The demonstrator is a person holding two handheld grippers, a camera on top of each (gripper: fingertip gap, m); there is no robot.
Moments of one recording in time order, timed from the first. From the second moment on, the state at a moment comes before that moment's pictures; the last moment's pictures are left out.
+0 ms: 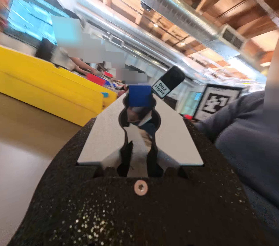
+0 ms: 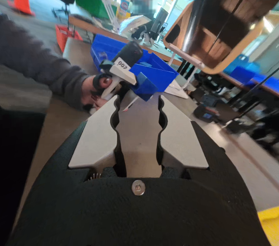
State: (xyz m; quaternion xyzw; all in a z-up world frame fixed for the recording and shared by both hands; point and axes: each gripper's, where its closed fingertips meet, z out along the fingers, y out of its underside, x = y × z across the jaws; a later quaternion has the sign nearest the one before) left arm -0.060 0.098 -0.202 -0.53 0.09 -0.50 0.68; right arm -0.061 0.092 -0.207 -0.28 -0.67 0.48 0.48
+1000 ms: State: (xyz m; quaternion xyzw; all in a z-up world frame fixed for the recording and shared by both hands) left arm -0.071 0.100 -0.219 -0.58 0.24 0.01 0.78; right arm -0.083 0.082 -0.206 -0.49 -0.56 0.67 0.06
